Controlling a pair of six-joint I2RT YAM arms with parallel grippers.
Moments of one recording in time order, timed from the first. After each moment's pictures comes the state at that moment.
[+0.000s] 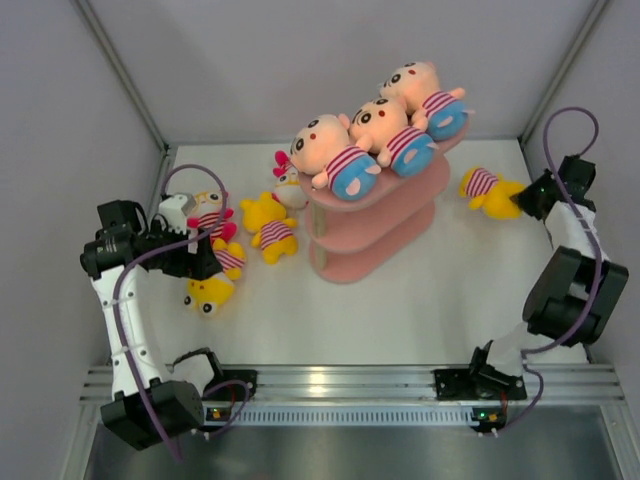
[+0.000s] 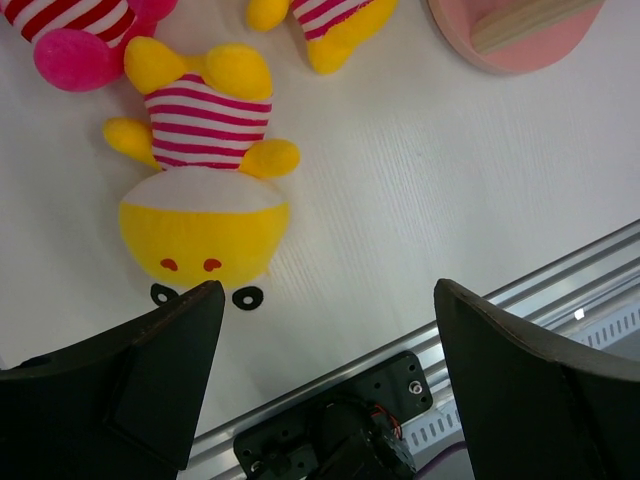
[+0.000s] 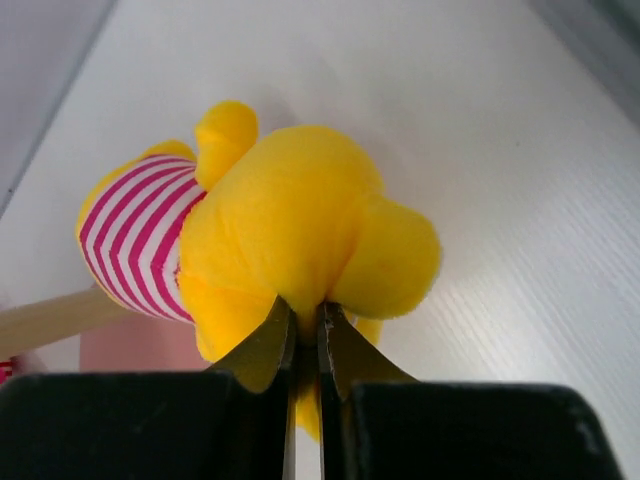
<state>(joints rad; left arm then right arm) 0.38 1.04 1.22 -1.26 0.63 0.48 -0.43 1.69 1.18 -0.26 -0.23 0.54</state>
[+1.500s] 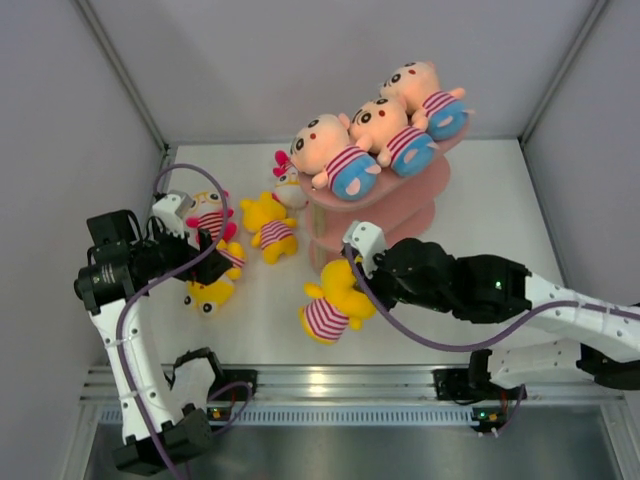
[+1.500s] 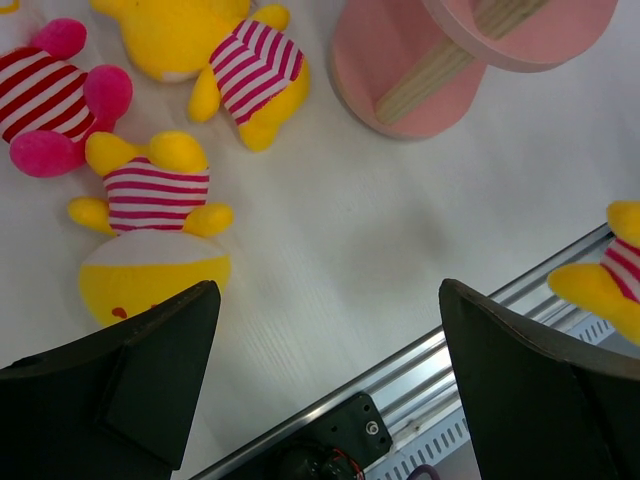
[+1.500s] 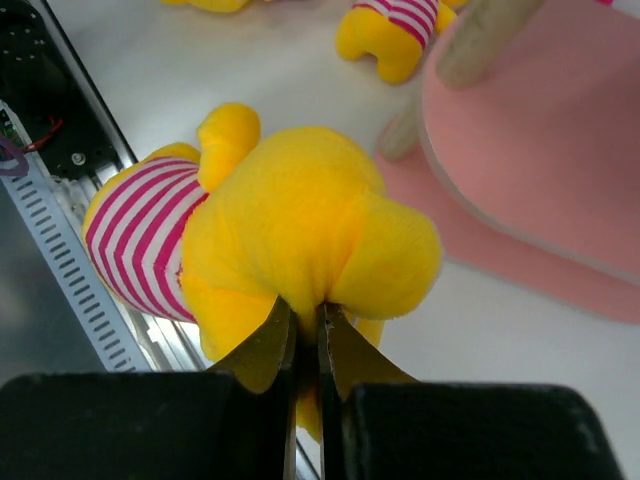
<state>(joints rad) 0.36 0.89 1.26 -1.25 0.79 0.38 1.31 1.08 1.35 -0.87 0.30 0.09</state>
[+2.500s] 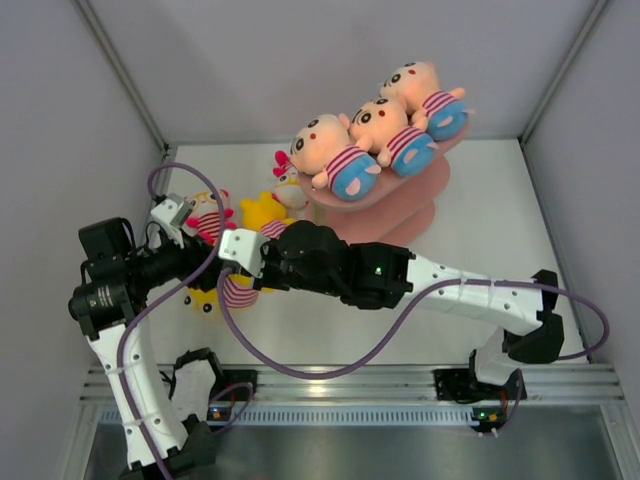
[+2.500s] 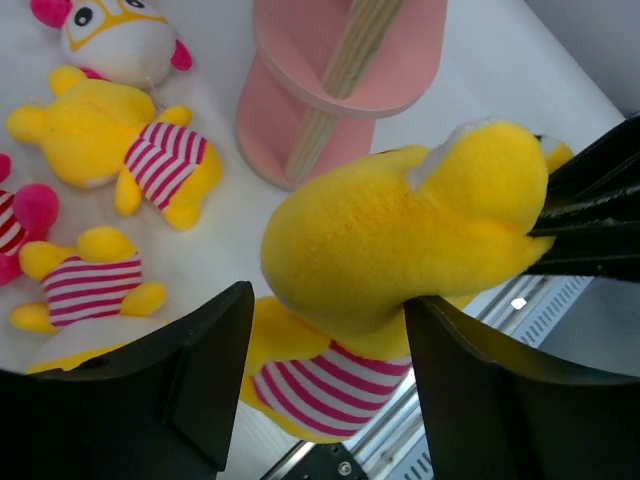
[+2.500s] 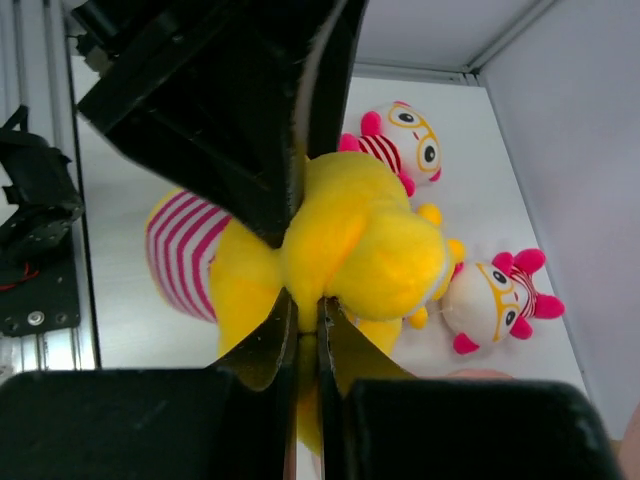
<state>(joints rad) 0.35 0.82 1.32 -1.25 1.01 0.39 1.40 1.64 1.79 -0.52 0.25 -0.37</state>
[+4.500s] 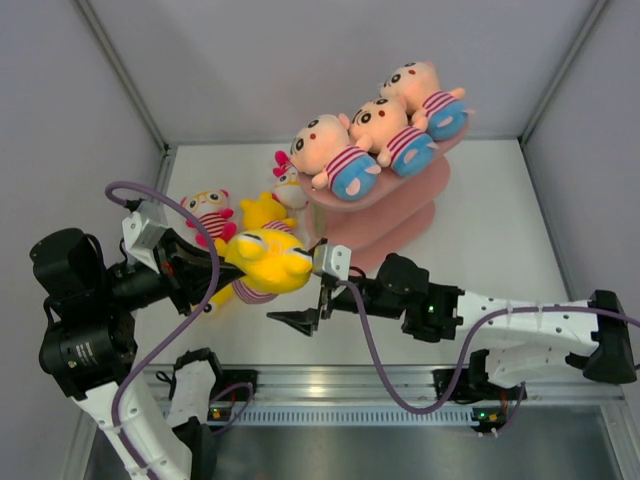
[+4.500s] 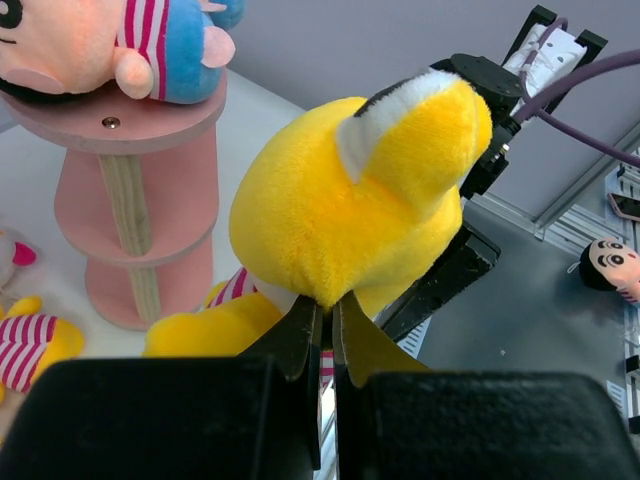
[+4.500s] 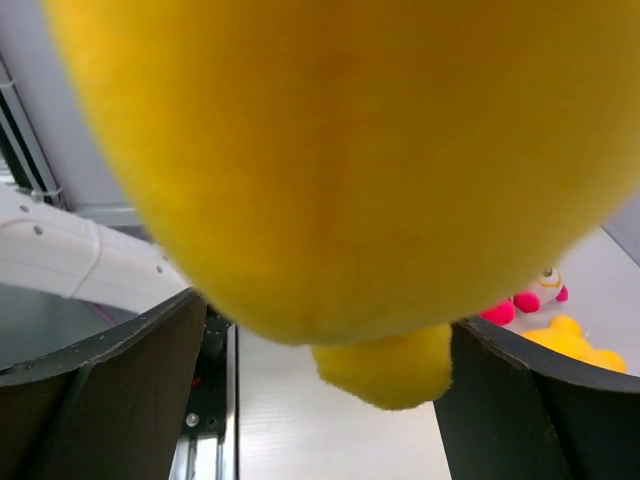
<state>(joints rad) 0.35 0.81 1.71 -1.26 1.47 0.10 1.36 1.19 0.98 0.33 -0.09 -0.12</state>
